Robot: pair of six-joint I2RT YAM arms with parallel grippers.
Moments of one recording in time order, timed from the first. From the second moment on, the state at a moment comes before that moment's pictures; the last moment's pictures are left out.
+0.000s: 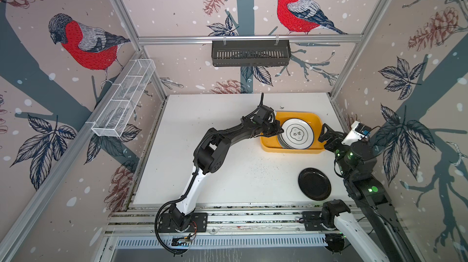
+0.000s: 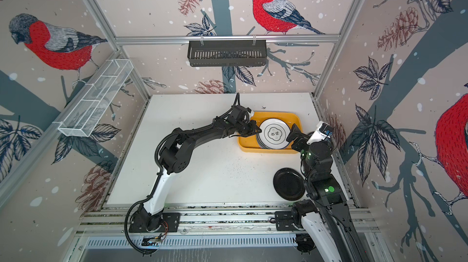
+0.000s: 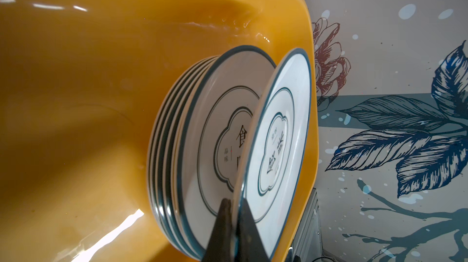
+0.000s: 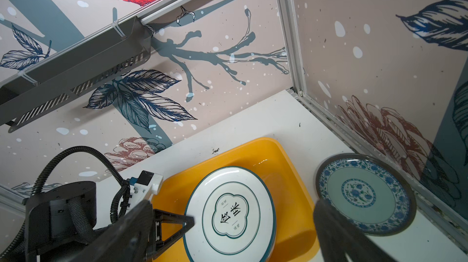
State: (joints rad) left arm -0.74 2.32 1.79 -0.15 0.52 -0.86; right arm 0.22 0.52 0.68 -0.31 0.30 0.44
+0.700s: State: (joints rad) left arm -0.74 2.37 1.88 -0.21 0.52 -0.83; right arm 0.19 0.52 0.67 -0.31 0.29 0.42
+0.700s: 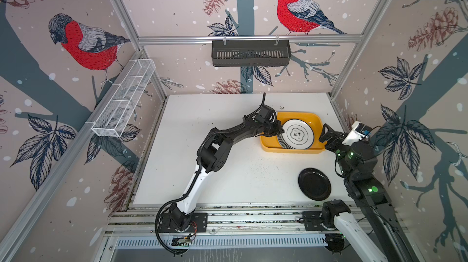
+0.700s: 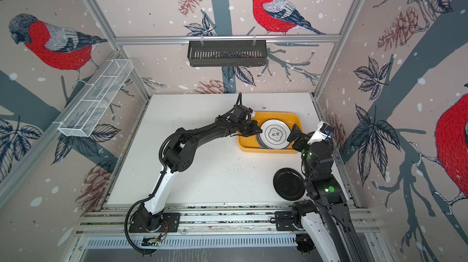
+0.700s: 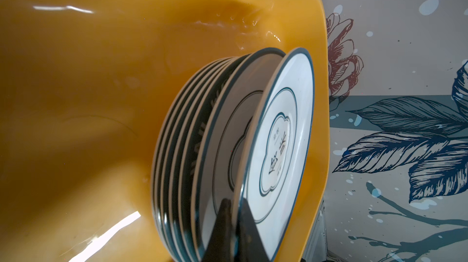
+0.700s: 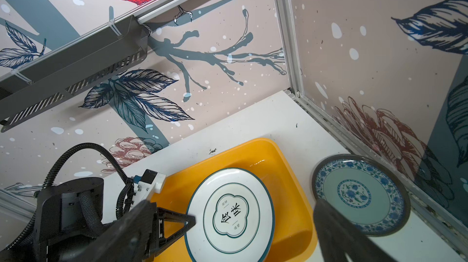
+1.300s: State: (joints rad) left arm -0.74 2.37 1.91 -0.28 0.51 -0.78; right arm 0.18 0.53 0.67 -0.31 0.26 0.42
